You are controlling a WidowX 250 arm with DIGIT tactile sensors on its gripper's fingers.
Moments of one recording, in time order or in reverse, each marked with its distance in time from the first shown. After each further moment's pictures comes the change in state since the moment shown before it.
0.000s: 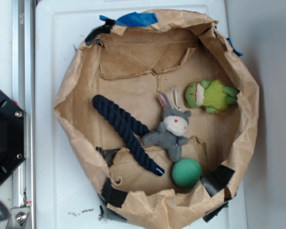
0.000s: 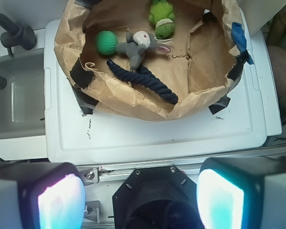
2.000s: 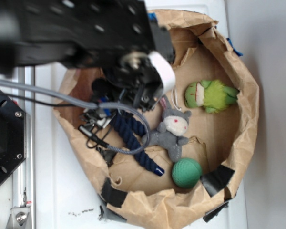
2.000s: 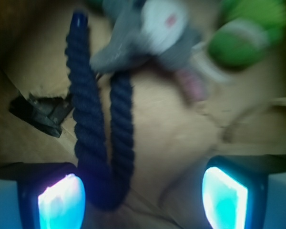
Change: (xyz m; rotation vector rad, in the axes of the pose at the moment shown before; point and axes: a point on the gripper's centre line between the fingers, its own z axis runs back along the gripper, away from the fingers) arm 0.090 0.052 -0.174 -0.050 0.184 -0.778
